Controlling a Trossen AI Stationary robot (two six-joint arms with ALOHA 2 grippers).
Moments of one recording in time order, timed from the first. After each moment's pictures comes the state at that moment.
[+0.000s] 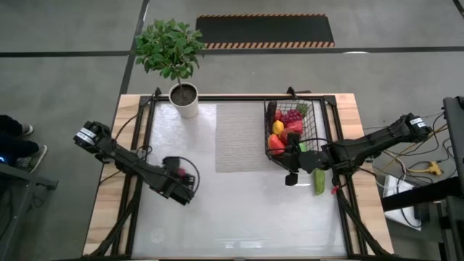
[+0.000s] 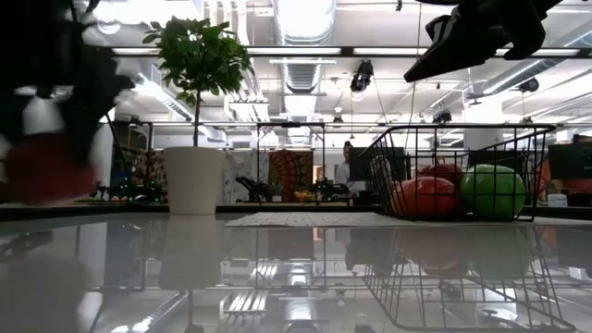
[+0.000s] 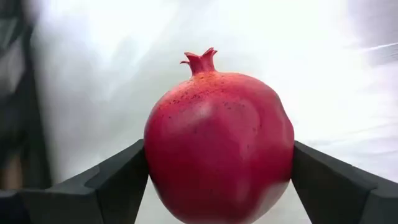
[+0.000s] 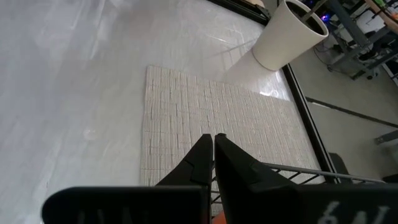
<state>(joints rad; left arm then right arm) -0.51 1.48 1.00 -1.23 -0.31 -1.92 0.29 1.07 0.70 -0.25 0.49 -0.16</state>
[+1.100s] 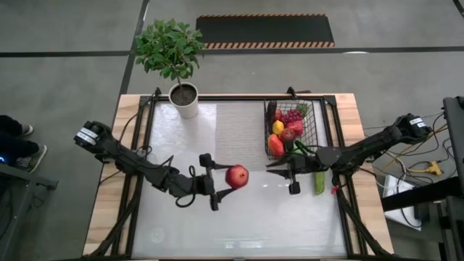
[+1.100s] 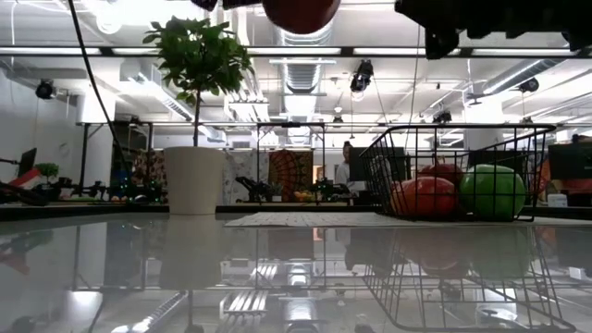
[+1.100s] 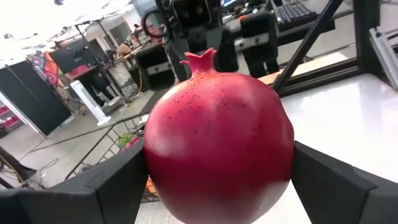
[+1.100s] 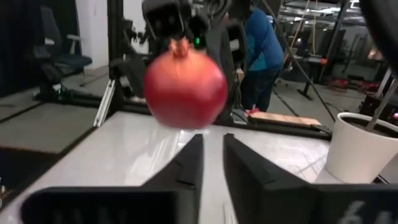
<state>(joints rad) -0.47 1.48 0.84 0.54 -0.70 0.30 0.29 1.08 0.40 0.68 0.17 -0.12</state>
